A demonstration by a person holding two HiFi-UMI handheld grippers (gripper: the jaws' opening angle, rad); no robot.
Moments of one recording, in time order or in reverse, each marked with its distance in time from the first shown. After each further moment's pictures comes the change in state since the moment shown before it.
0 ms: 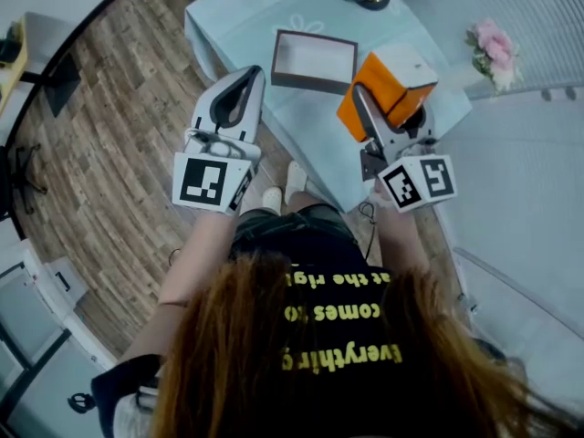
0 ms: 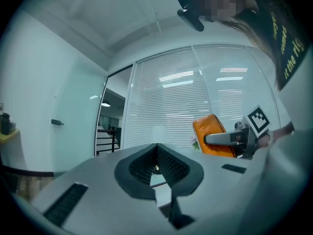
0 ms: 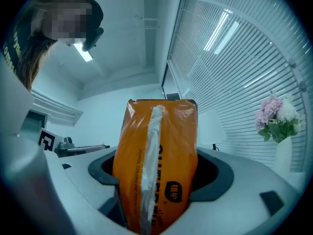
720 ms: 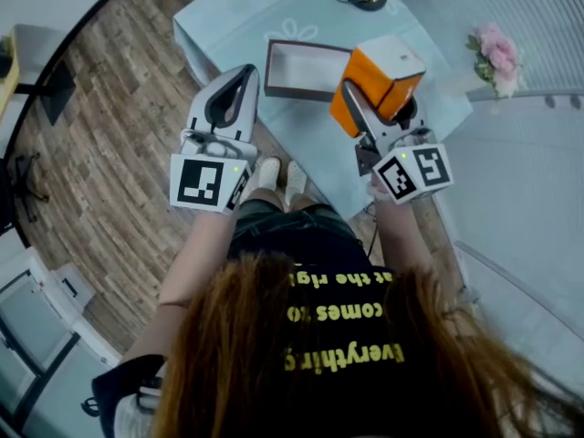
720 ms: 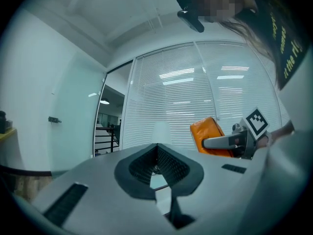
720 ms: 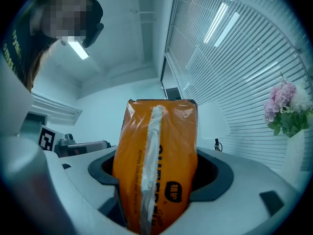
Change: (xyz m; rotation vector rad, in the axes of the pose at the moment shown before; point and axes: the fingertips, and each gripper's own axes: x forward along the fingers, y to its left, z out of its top) left arm 0.045 0.024 -0.010 0.000 0.040 0.004; right arm 0.047 -0.026 -0.017 0.018 0.058 0.020
